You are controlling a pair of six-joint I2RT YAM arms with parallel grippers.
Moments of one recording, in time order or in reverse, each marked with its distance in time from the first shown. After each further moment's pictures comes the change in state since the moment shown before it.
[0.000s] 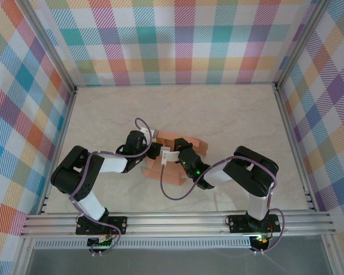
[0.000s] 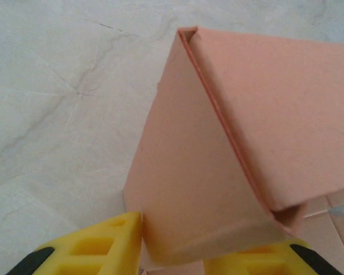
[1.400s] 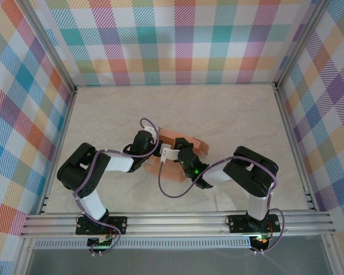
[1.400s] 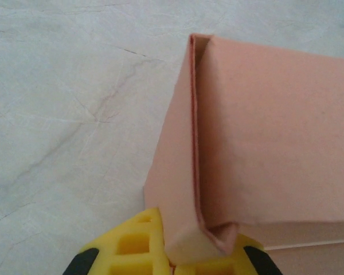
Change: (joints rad) left arm -0.083 0.056 0.056 0.022 -0.208 -0.042; right arm 0.010 0.000 0.023 -0.045 0.060 0.127
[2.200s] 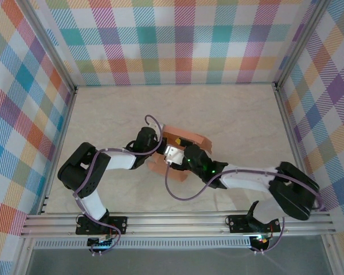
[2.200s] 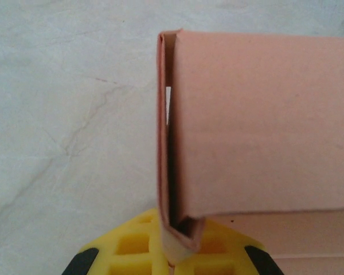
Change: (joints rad) left arm -0.020 0.001 0.077 -0.059 0.010 0.050; right arm 0.002 -0.456 -0.013 -0.647 -0.399 0.554
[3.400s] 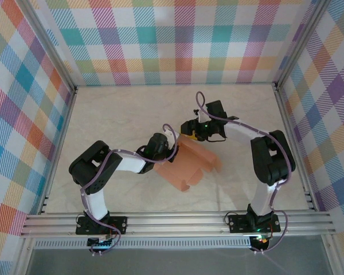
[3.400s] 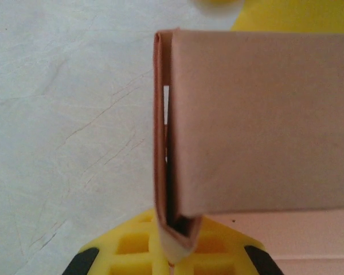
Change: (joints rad) left arm -0.130 0.097 0.019 0.082 0.010 0.167; right arm -0.575 0.451 0.532 -0.537 -0.973 1.133
